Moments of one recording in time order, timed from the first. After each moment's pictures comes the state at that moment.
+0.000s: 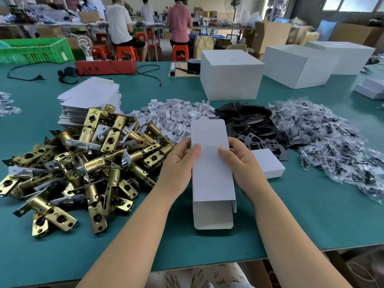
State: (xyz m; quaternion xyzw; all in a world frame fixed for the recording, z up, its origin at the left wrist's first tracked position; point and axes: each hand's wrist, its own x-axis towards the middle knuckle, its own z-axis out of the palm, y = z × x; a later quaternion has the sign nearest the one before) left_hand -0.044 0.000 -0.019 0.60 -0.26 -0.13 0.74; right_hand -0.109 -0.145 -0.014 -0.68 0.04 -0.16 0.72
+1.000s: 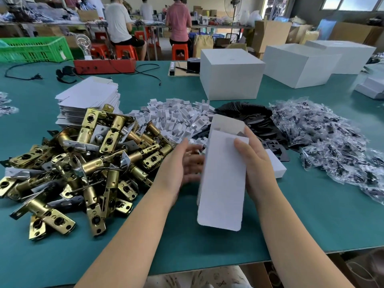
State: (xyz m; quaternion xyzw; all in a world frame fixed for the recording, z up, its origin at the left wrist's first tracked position) left_hand -0.047 0.003 -0.009 0.61 -0.15 -0.24 0.74; right_hand -0.110 -0.154 -0.010 -0.59 0.02 -0.22 0.78
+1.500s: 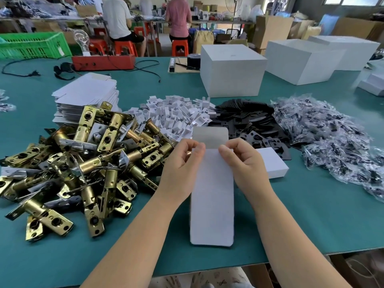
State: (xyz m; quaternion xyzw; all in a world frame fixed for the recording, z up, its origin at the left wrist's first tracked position) left_hand -0.056 0.000 -0.012 0.67 -0.24 -0.08 0.70; right_hand -0.111 -0.138 -0.014 -0.73 0.04 -0.27 0.63
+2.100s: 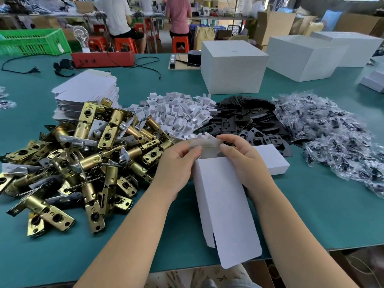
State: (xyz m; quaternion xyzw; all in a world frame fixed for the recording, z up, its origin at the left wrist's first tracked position) left_hand -0.047 0.001 -0.009 0.66 -0.20 -0.13 0.72; right_hand -0.107 -0.140 -0.011 -0.66 0.11 -0.16 0.72
